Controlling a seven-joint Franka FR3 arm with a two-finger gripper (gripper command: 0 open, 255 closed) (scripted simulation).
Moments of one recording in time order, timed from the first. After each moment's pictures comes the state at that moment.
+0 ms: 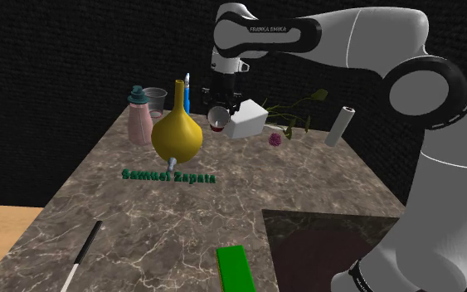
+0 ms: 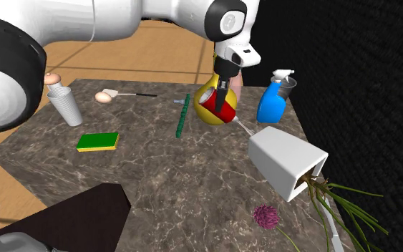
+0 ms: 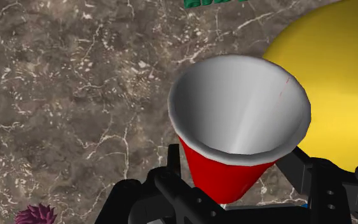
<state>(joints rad) 0.04 0.37 0.11 -1.43 0.02 1.70 0.88</state>
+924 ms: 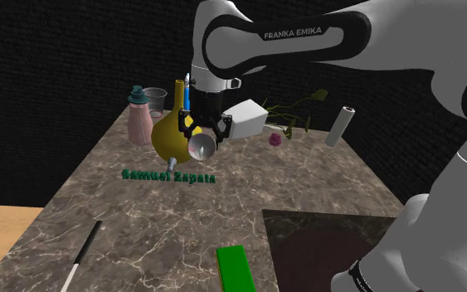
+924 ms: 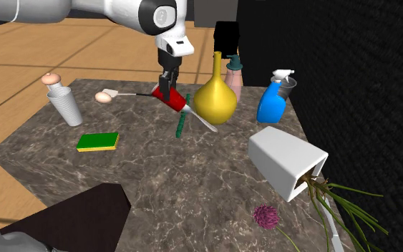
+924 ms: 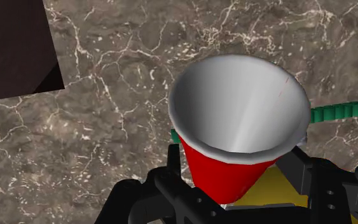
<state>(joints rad) 0.19 0.12 0.22 -1.78 0.06 1.82 1.13</state>
